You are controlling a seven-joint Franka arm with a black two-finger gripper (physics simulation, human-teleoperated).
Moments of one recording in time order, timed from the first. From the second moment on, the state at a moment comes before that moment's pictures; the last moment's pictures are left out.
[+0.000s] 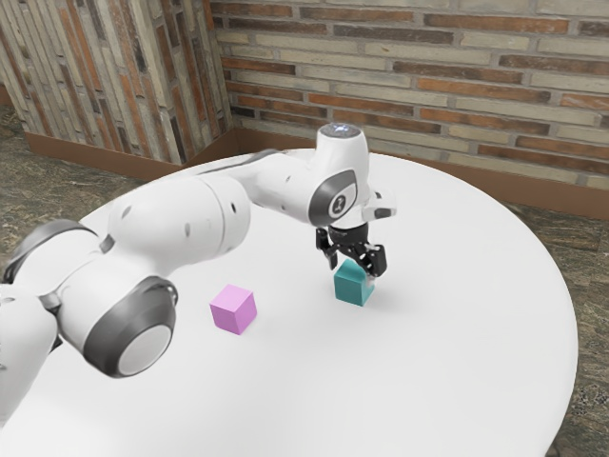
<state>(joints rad) -0.46 0.92 0.34 -1.10 -0.25 2.01 0.04</state>
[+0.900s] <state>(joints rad) -0.46 0.95 0.34 -1.11 -0.25 2.12 0.10</state>
